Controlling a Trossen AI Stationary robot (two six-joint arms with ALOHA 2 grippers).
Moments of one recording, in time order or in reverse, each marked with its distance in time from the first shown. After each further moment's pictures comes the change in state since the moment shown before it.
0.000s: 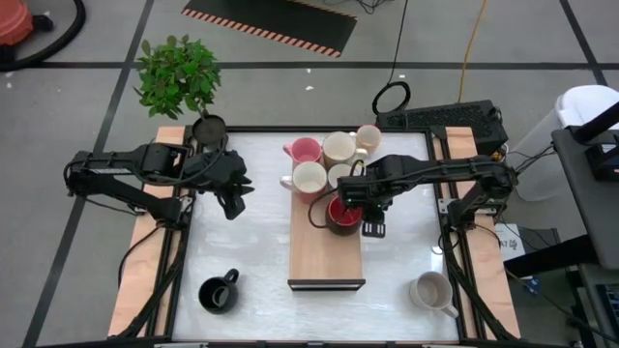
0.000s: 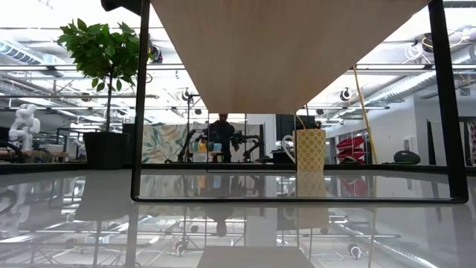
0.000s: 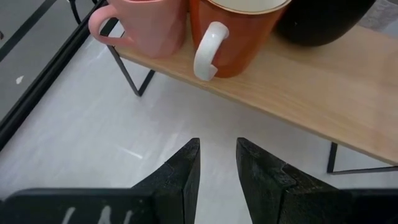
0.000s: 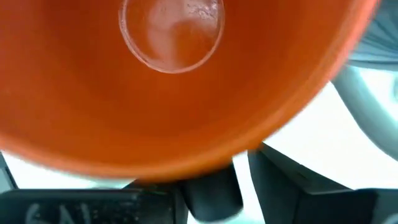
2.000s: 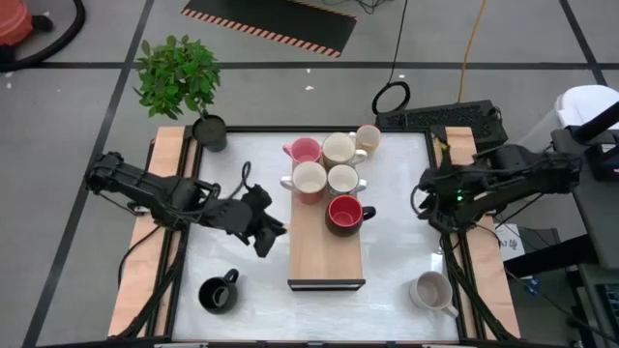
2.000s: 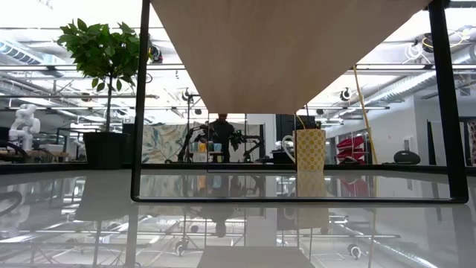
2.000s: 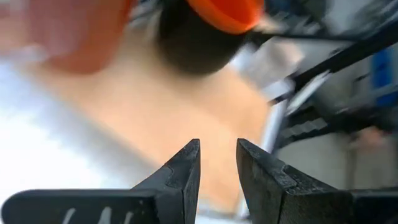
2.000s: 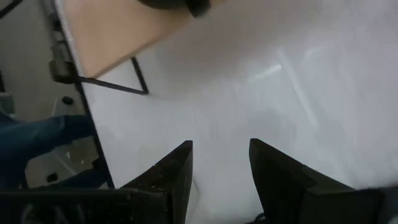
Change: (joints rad) left arm -0.280 0.208 0.034 0.352 -0.037 -0.538; right arm 0.123 -0.723 -0.399 0.123 -0.059 0.474
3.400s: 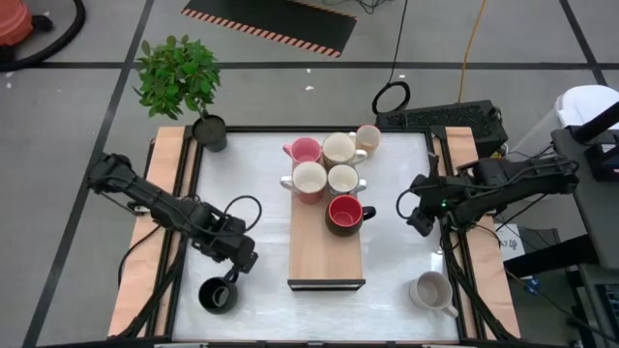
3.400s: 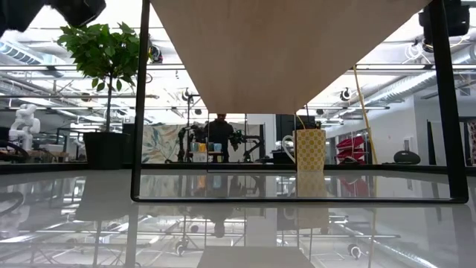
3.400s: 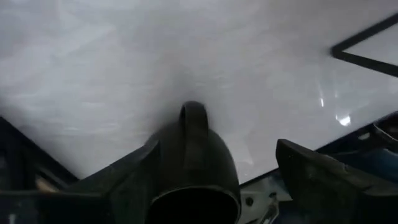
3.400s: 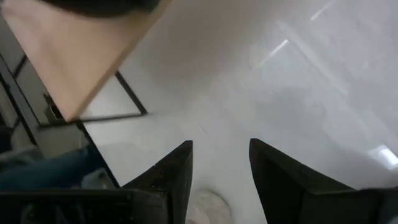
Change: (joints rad) left arm -0.110 0.033 -0.251 -0.363 0.459 -0.657; right arm 0.001 -0.051 -0.239 0.188 -0.006 0.300
